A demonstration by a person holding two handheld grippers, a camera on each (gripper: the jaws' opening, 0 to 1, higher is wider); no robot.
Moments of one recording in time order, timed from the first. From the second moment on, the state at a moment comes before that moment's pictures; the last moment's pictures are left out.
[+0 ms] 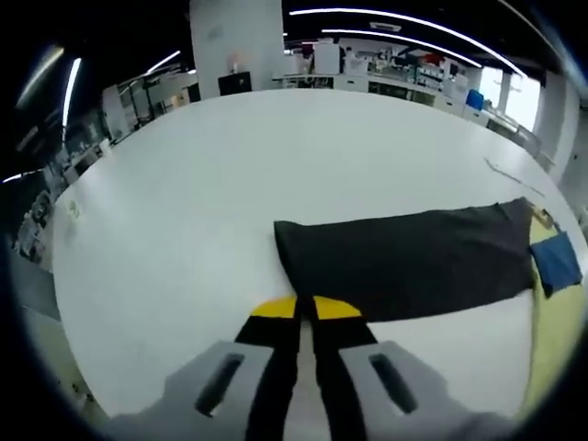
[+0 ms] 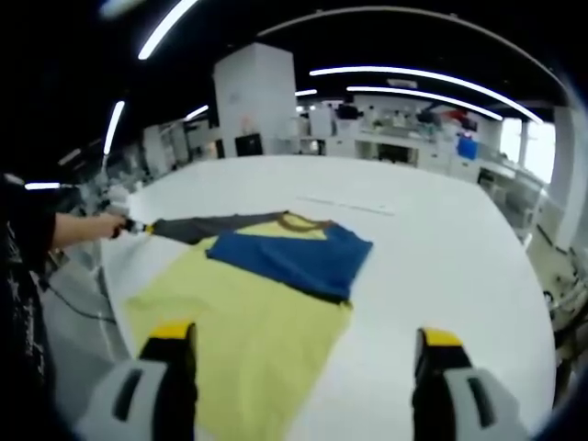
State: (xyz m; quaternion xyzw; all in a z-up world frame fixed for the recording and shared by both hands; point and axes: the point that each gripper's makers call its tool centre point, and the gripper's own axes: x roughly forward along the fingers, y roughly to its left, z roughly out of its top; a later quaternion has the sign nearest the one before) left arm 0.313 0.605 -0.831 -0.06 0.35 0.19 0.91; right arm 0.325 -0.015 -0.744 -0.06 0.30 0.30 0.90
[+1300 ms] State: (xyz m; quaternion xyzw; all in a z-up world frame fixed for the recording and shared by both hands) left arm 0.353 0.511 -0.757 -0.05 0.27 0.09 0.96; right arm 0.308 0.010 -0.742 -0.06 0.28 0.35 0.89
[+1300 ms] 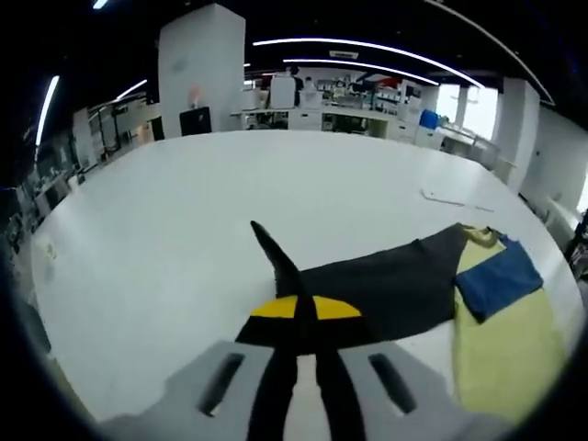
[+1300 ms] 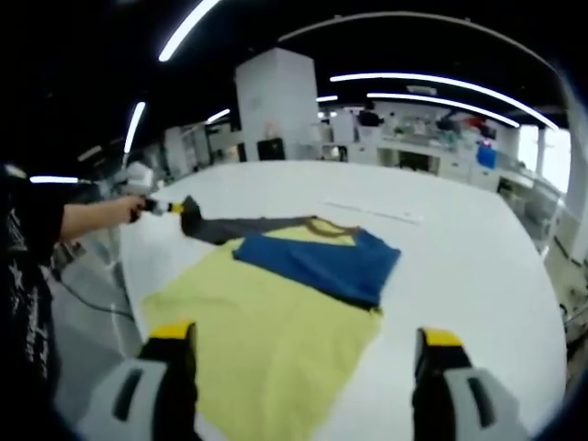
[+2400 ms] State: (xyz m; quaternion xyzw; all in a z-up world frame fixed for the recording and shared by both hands) left arm 0.410 0.377 -0.716 -0.10 0.21 -0.03 0.97; right arm 0.291 0.016 -0.740 -0.07 0.27 0.37 0.89
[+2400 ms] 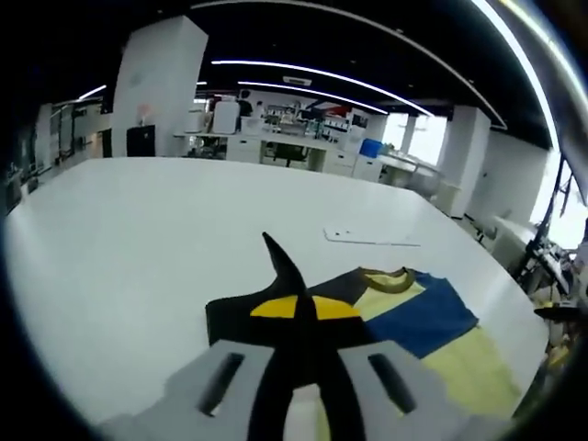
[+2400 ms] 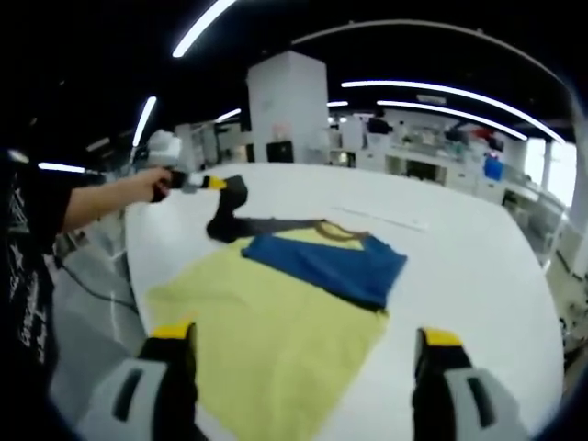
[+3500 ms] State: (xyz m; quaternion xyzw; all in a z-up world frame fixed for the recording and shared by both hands) left arm 0.461 0.256 -0.712 -0.14 0.19 -0.12 0.96; right arm 0.295 0.025 -0.743 -0.07 0.27 0.38 0.88
